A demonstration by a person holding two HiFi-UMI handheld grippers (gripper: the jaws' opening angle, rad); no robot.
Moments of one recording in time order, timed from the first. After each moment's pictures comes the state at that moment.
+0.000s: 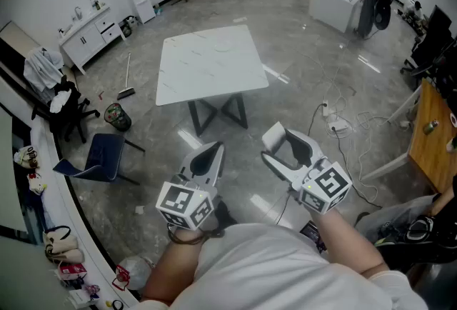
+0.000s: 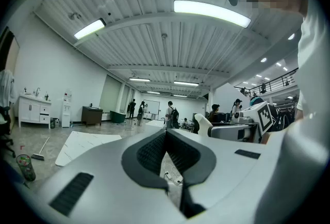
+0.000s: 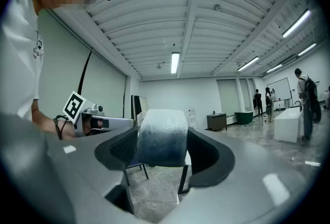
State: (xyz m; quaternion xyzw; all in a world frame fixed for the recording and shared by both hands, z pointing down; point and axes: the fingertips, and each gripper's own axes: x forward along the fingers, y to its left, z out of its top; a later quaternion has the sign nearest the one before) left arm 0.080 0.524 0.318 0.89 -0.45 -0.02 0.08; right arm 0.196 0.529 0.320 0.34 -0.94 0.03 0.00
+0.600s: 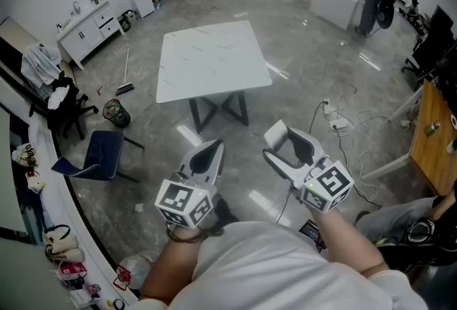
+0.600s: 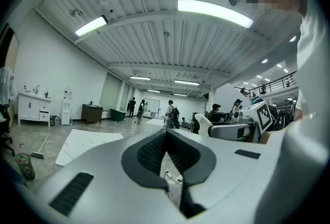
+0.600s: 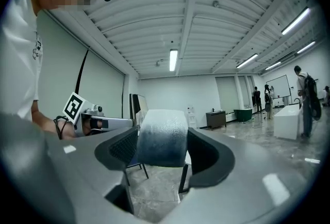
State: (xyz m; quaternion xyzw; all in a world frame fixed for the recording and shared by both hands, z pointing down) left arm 0.053 0.497 0.325 0.89 -0.45 -0.02 0.09; right arm 0.173 0.502 0.326 0.35 -0.94 0.04 0.01
